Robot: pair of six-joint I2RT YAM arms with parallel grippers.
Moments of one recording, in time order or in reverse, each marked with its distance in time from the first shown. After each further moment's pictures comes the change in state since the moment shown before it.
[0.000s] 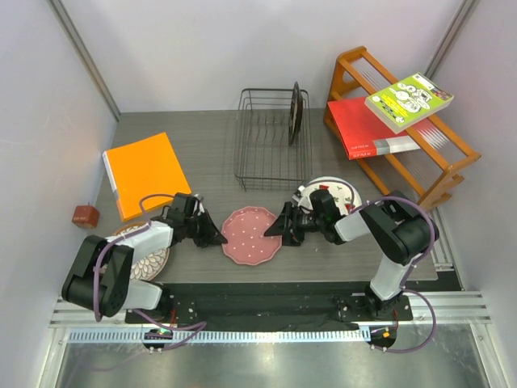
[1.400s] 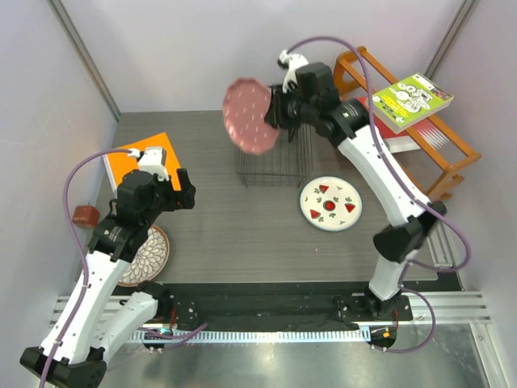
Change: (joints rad) left arm -0.018 -0.550 0.486 -0.466 -0.529 0.555; right arm 0.052 -0.028 1.517 -1.394 0.615 -0.800
